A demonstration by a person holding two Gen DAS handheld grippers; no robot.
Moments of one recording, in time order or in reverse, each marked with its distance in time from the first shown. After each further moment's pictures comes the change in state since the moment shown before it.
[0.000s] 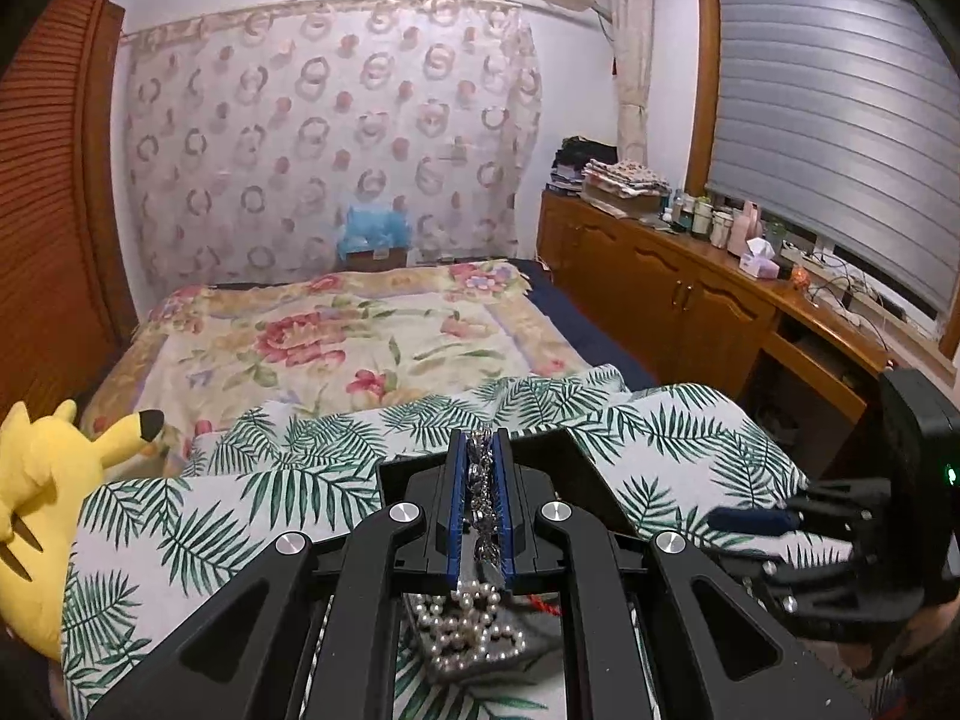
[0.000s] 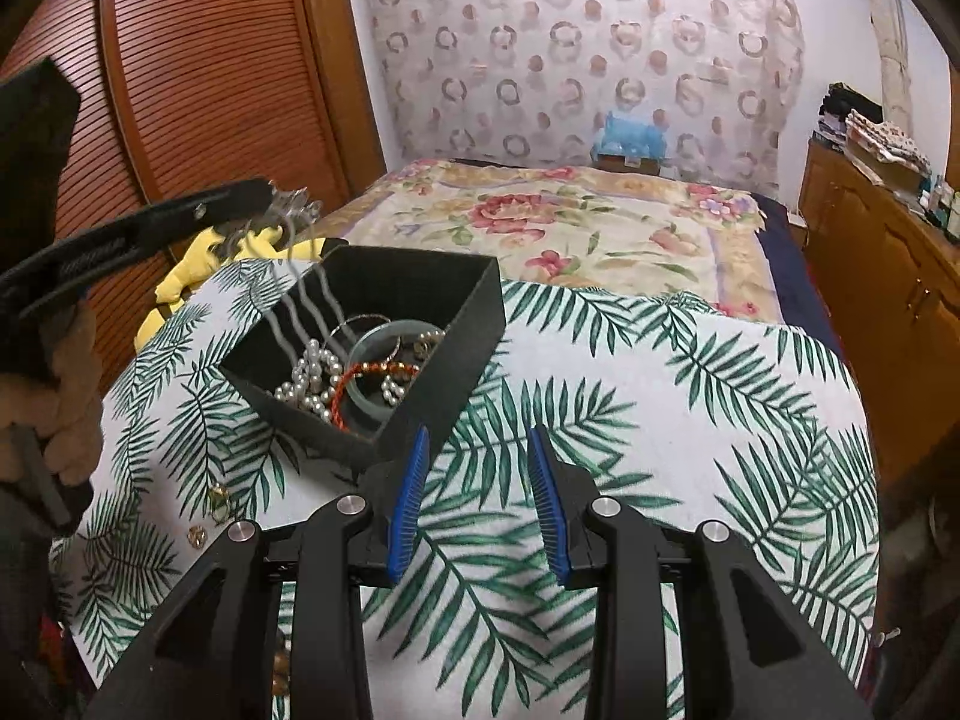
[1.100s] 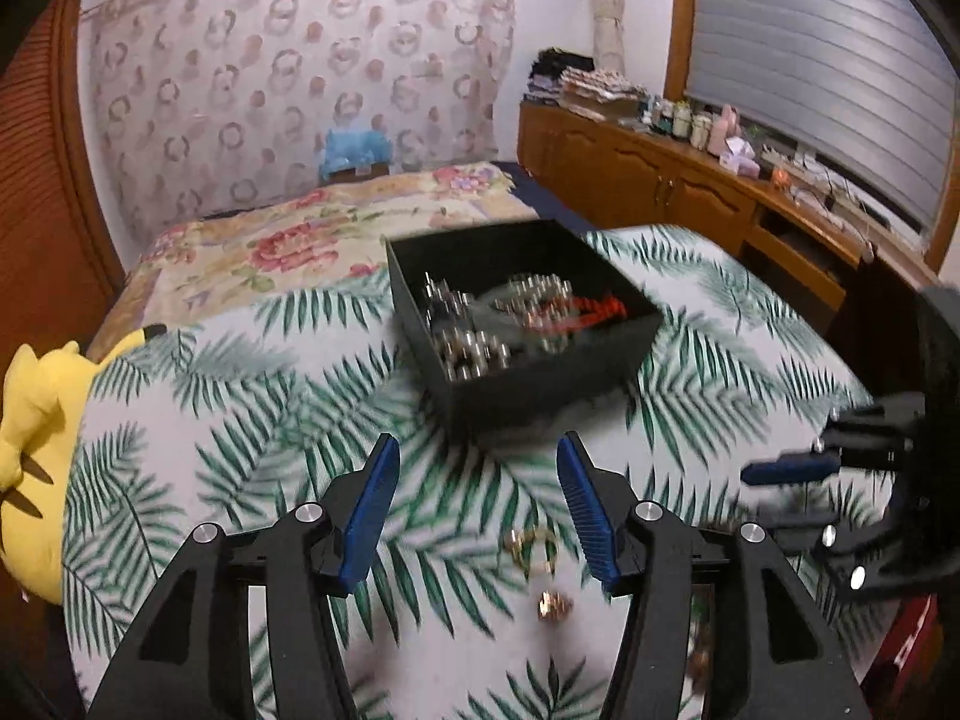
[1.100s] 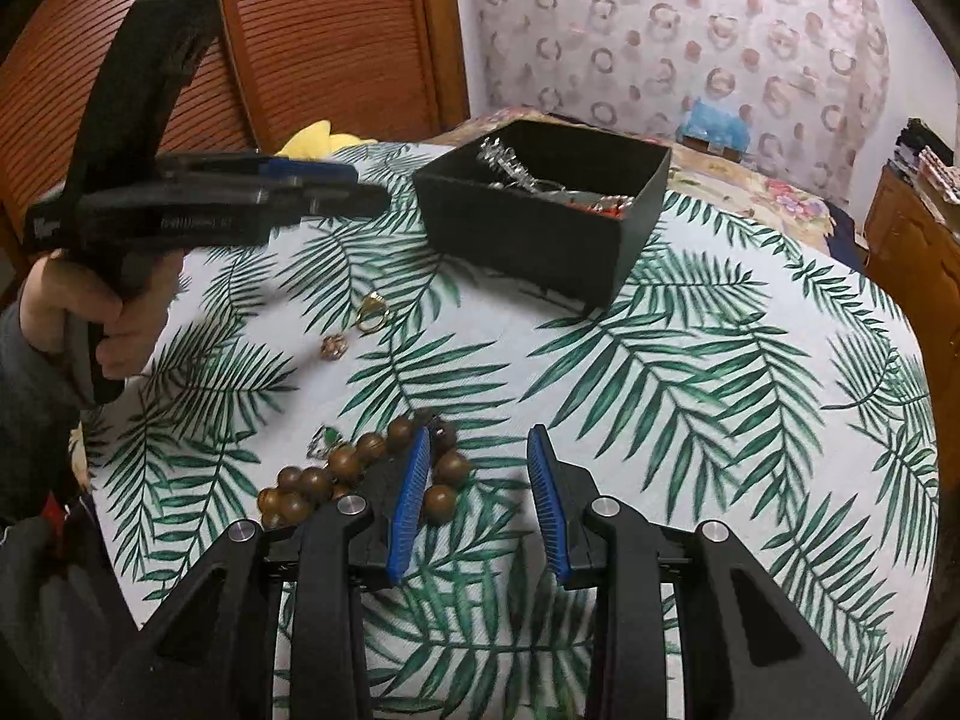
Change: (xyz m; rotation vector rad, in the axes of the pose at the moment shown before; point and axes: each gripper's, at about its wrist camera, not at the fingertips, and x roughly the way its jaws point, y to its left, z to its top) left arm -0.040 0.010 -0.095 0.080 0.218 -0.030; right arm -0.024 0.081 -0.079 -0.177 0.110 0.110
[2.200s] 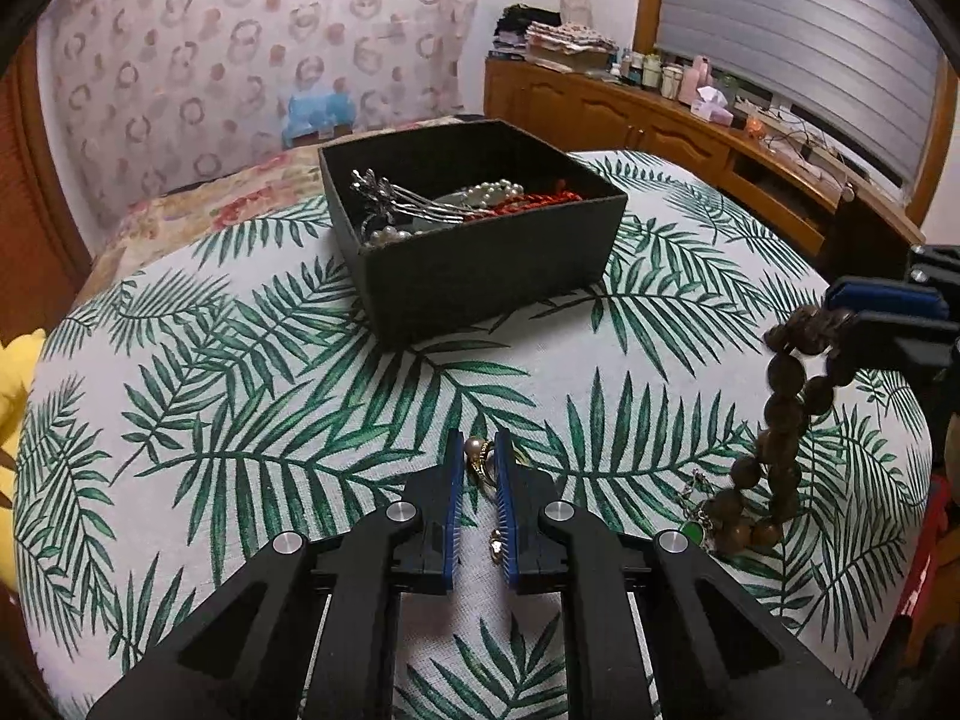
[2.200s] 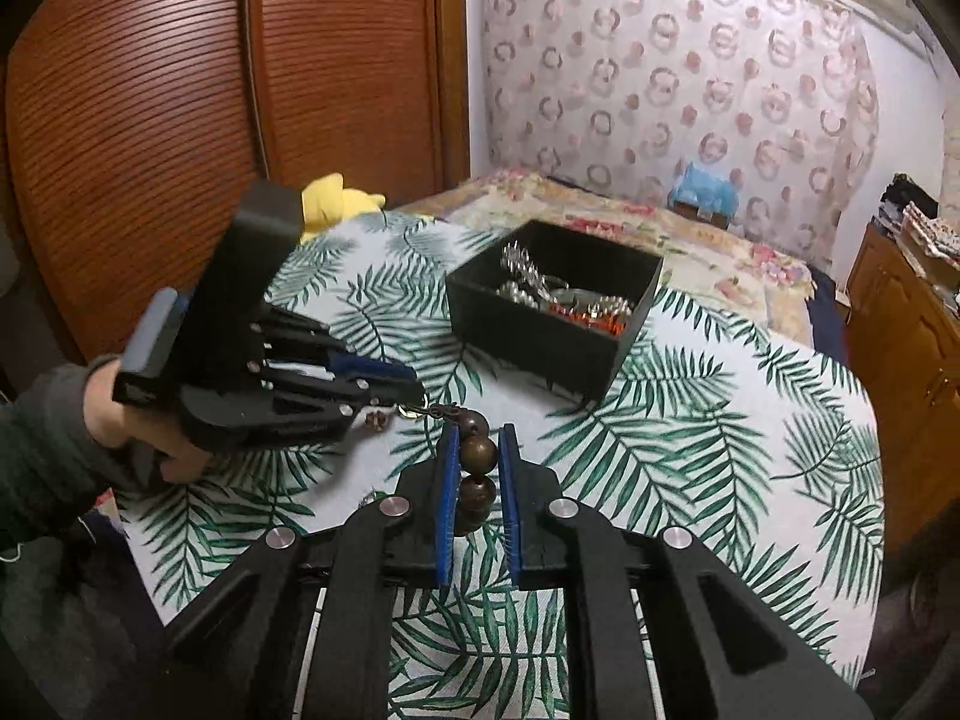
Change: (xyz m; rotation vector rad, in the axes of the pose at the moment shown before) left arm 0.025 -0.018 -0.027 0.044 0.085 -0.052; right arm -0.055 0.023 0.021 -0.051 -0.155 -0.049
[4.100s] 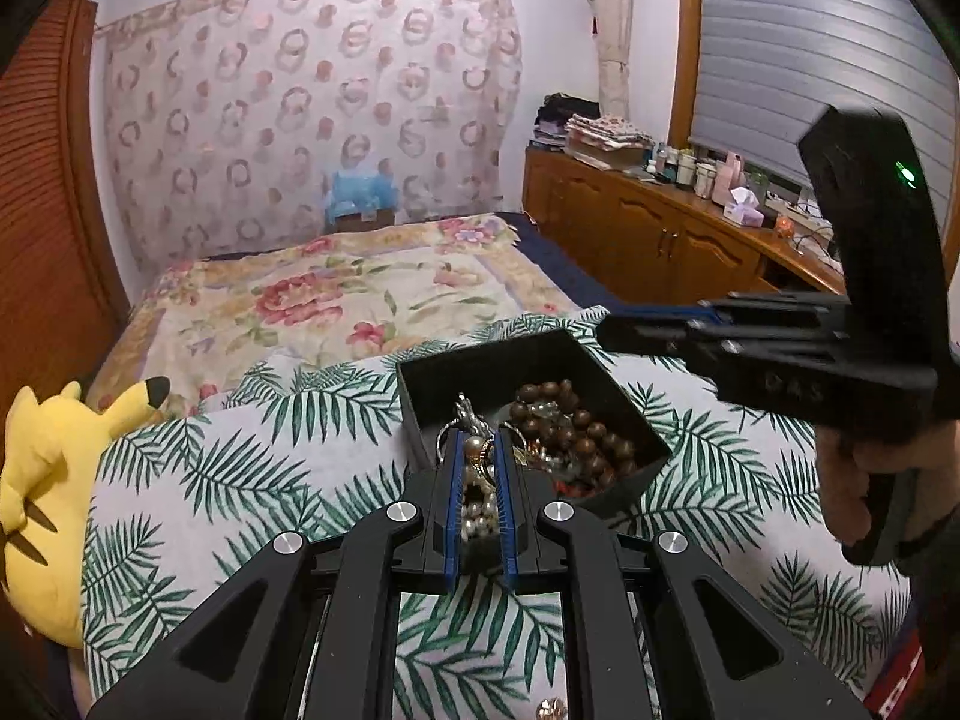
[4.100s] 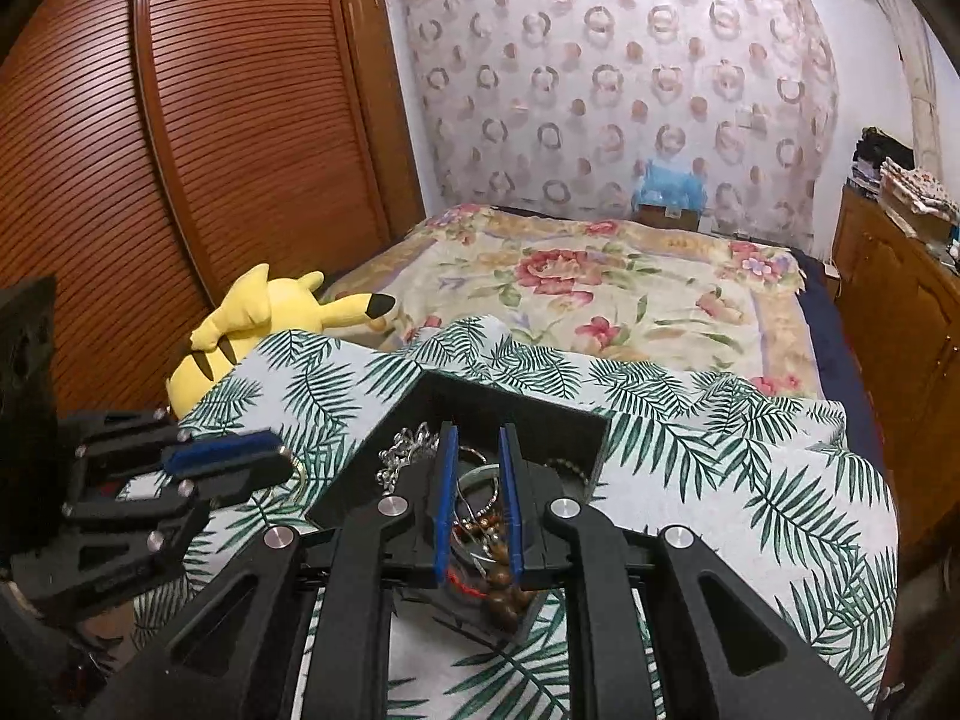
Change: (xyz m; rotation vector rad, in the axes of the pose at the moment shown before) left arm -0.035 0.029 0.087 -0.067 -0.202 0.059; right arm 0.086 -0.084 0.109 0.176 -0.052 -0.024
